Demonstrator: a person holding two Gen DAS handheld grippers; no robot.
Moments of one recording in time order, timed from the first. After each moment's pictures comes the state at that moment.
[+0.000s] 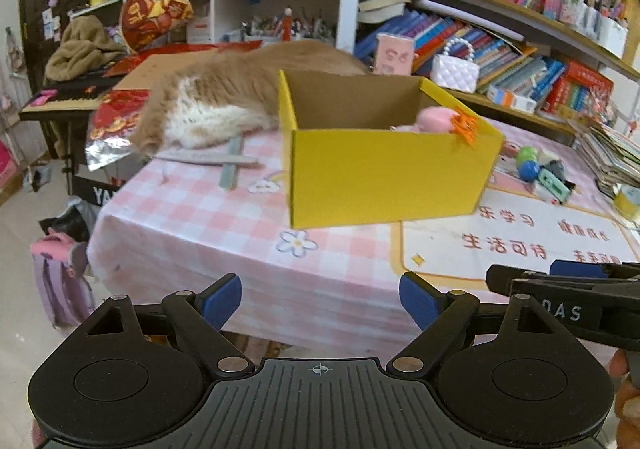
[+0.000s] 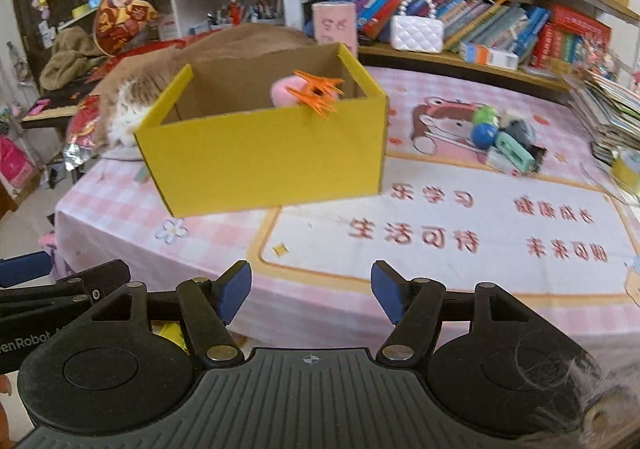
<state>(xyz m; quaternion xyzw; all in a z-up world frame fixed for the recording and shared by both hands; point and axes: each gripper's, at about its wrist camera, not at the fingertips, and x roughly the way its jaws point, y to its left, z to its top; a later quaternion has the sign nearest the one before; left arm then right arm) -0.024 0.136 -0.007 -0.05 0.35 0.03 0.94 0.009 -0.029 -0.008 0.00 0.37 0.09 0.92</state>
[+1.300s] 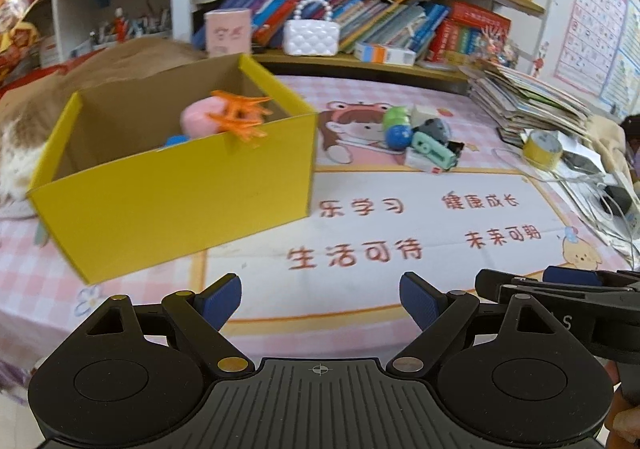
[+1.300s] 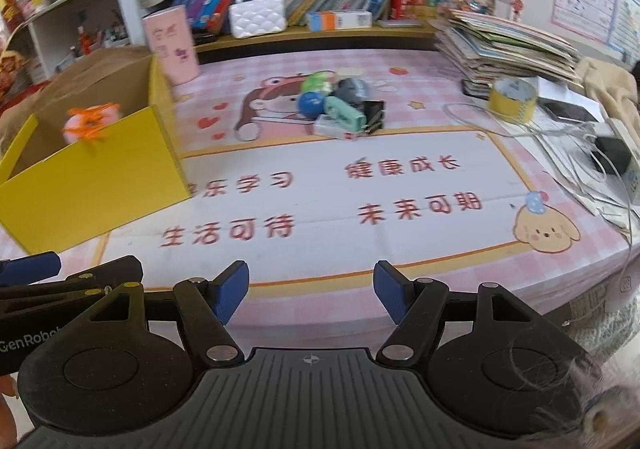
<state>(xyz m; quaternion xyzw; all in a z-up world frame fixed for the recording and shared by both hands) 0.053 0.004 -0.016 0.00 0.38 -0.13 0.92 0.026 -0.160 -0.013 0.07 0.39 -0.07 0.92</state>
